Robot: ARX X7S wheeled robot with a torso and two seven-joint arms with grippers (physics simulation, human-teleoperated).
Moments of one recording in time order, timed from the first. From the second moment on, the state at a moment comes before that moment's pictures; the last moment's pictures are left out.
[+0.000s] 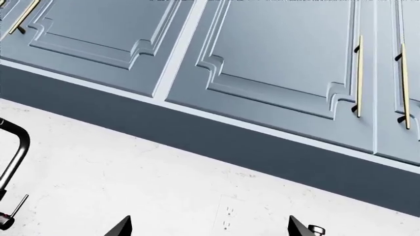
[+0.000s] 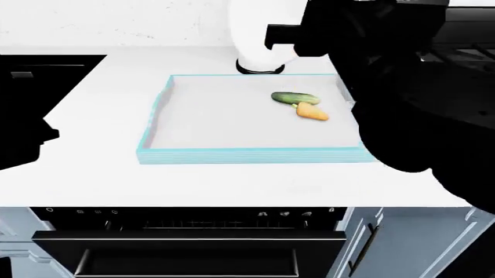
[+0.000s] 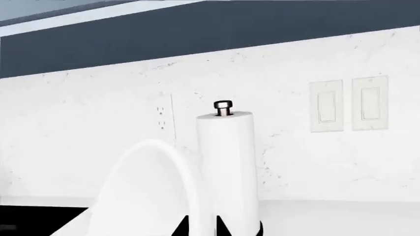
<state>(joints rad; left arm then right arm) -0.21 -0.83 0.06 0.90 -0.78 0.03 -0.87 1.68 0.73 -1.31 -0.33 1.61 0.09 0.98</state>
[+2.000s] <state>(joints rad) -0.21 -0.84 0.06 0.90 -0.78 0.05 -0.88 1.65 0.06 -1.18 1.00 2.19 0.17 0.63</state>
